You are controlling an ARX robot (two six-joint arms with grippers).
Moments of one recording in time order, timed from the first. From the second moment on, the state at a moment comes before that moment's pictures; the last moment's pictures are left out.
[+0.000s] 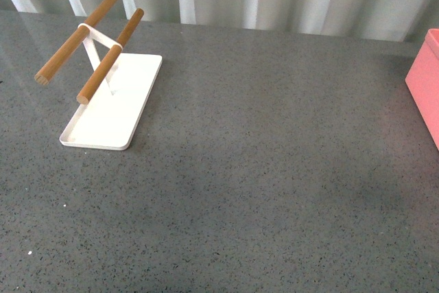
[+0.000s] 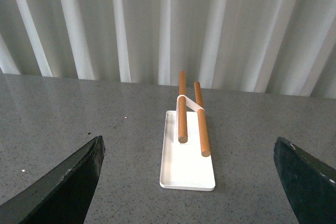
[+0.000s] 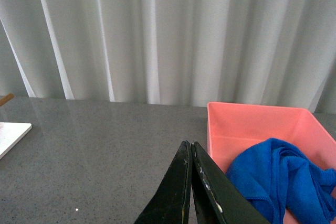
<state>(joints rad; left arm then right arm) 0.00 0.00 0.02 0.00 0.00 0.00 0.00 0.00 0.02 0.00 0.00 -0.01</state>
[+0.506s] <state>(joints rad) 0.00 0.00 0.02 0.00 0.00 0.00 0.00 0.00 0.02 0.00 0.00 -0.01</state>
